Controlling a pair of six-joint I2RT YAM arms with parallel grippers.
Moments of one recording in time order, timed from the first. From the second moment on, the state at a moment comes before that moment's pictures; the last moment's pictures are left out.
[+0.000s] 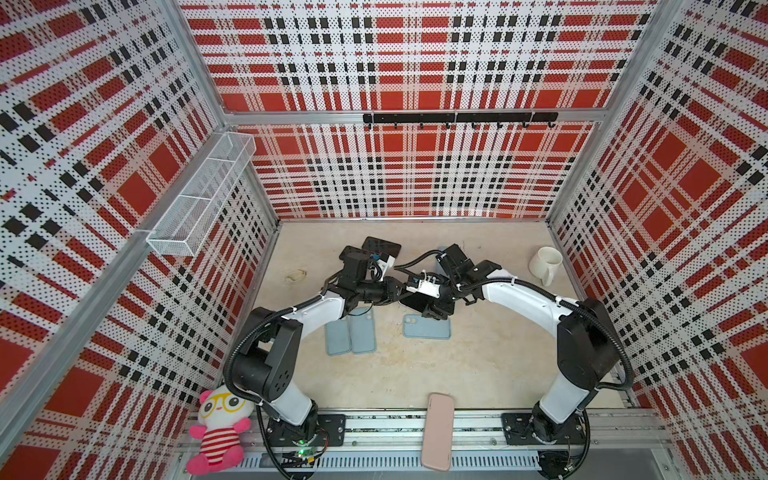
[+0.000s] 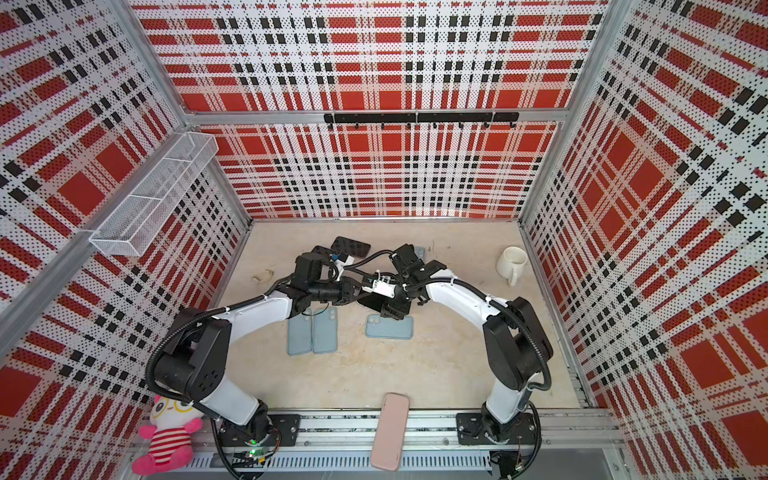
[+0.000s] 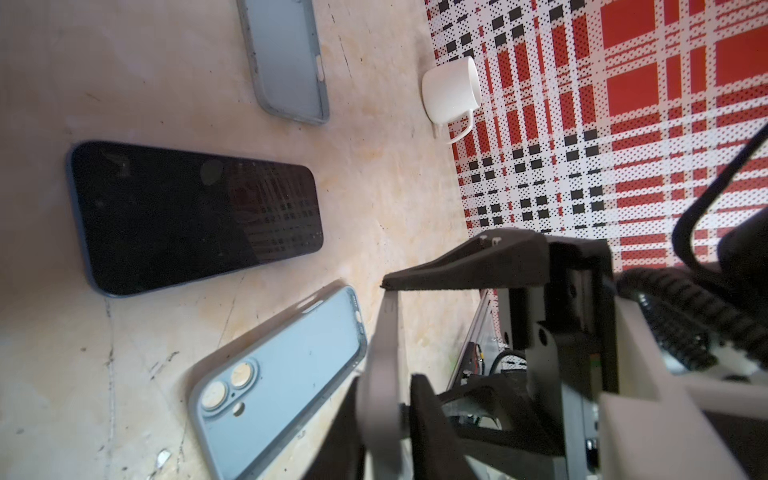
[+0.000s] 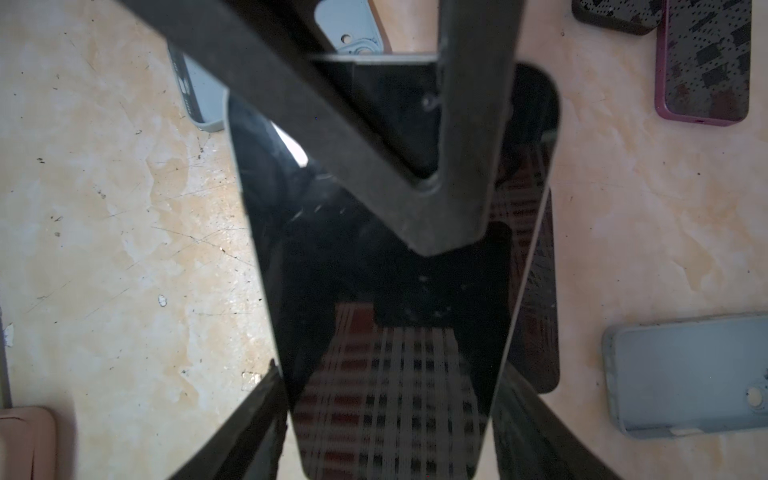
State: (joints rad) left arm -0.39 1.62 0.88 0.11 0.83 -0.69; right arm 0.63 1.72 1.30 -0.65 -0.31 -0.68
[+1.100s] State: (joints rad) left arm -0.40 1.67 0.56 1.17 0.79 -1.23; right arm 0.22 1.47 0.70 0.31 -1.06 0.74
